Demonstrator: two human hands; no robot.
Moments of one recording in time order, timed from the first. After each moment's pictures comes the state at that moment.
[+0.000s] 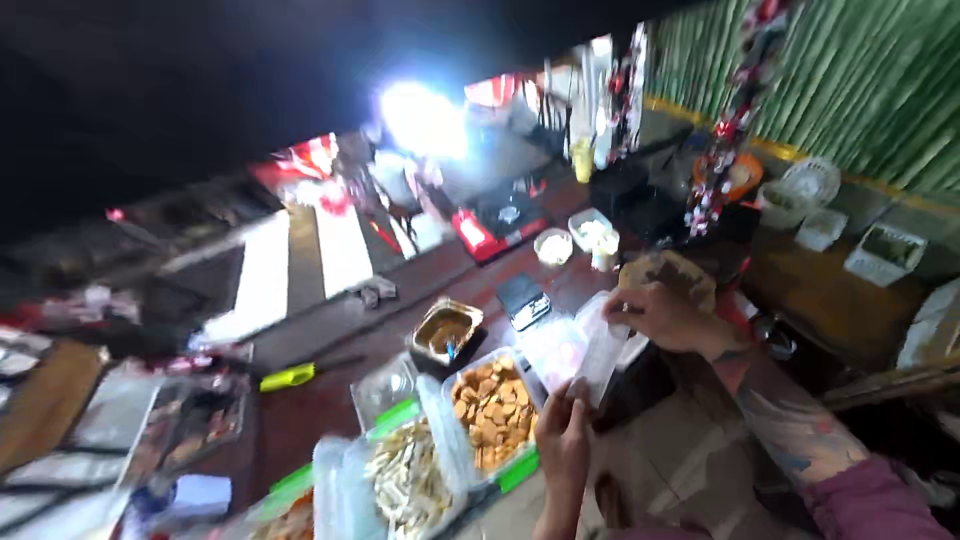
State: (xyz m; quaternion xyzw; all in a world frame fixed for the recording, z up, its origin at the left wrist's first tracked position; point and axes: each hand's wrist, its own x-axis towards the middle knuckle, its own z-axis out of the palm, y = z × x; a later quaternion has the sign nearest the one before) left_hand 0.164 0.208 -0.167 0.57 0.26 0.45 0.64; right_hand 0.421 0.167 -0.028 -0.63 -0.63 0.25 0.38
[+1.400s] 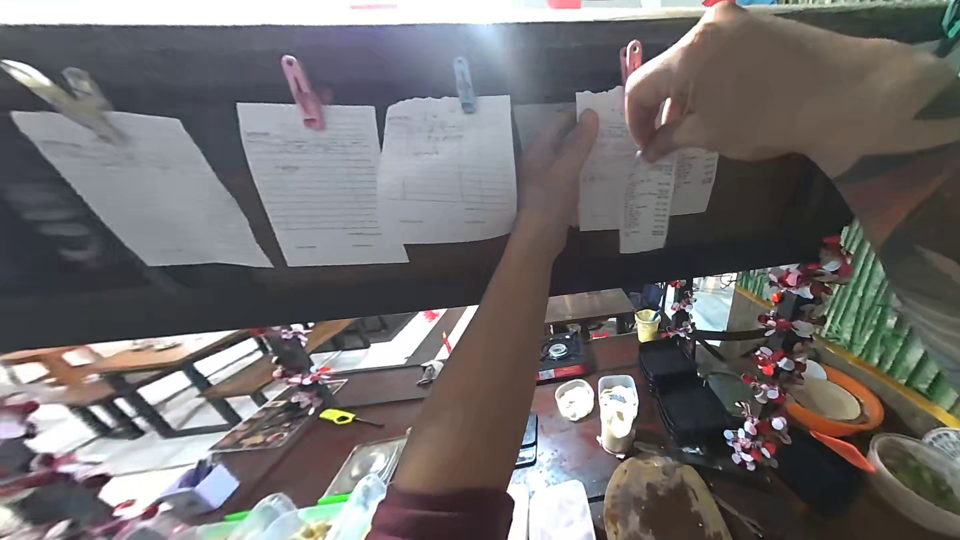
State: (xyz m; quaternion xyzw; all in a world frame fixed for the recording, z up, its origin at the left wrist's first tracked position) left_hand 0.549 0.396 0.336 0.73 0.06 0.62 0.30; right_hand 0.725 0.232 0.426 -0.42 -0.83 -0.34 0.13
